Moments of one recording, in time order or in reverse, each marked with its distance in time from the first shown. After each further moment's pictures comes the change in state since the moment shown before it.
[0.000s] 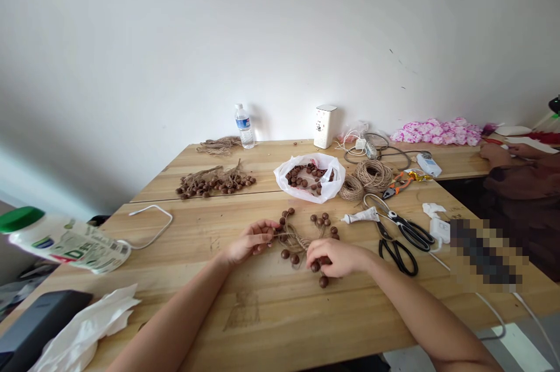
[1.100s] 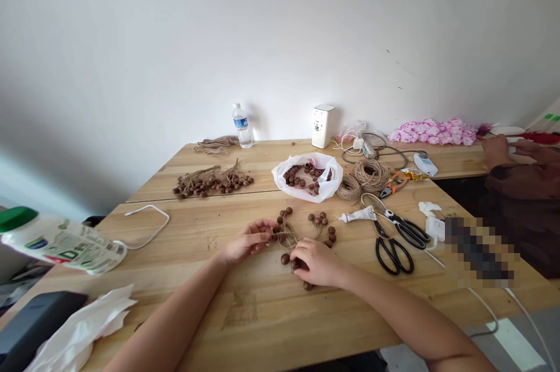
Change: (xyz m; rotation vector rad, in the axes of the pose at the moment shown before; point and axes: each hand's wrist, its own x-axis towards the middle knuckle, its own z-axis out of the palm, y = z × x) left_hand -0.001 0.004 0.004 0.029 0.008 -0.005; right_hand 0.026 -0.018 0.039 -0.364 0.291 0.012
